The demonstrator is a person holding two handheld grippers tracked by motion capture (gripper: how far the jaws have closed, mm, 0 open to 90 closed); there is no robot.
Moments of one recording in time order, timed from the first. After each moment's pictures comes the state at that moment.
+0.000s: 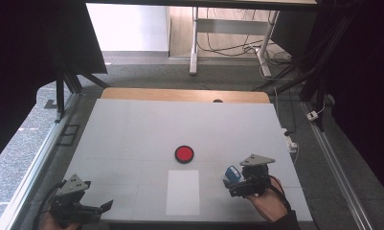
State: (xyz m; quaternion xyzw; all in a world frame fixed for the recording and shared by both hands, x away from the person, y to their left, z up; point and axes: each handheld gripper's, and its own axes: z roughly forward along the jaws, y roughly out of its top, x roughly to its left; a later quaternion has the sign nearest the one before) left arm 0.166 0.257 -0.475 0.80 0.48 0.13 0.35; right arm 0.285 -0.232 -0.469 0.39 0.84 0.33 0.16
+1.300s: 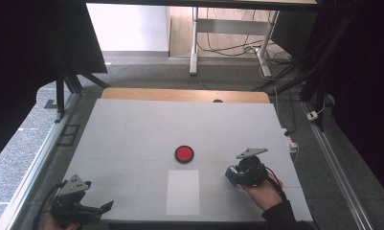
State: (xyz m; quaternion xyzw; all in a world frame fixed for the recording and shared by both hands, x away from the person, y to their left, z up) left arm 0.166 0.256 -0.475 0.80 0.47 0.13 0.34; right arm 0.313 -0.232 -0.476 0.39 0.87 0.27 0.13
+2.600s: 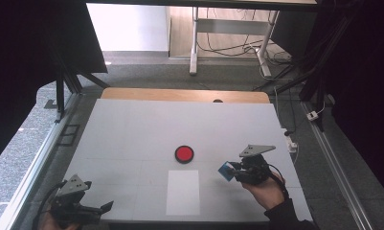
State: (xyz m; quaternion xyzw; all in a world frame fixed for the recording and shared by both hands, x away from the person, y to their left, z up) left arm 0.166 0.258 -0.475 0.80 0.47 0.12 0.35; right arm 0.304 -0.230 -0.445 0.32 0.87 0.37 0.10
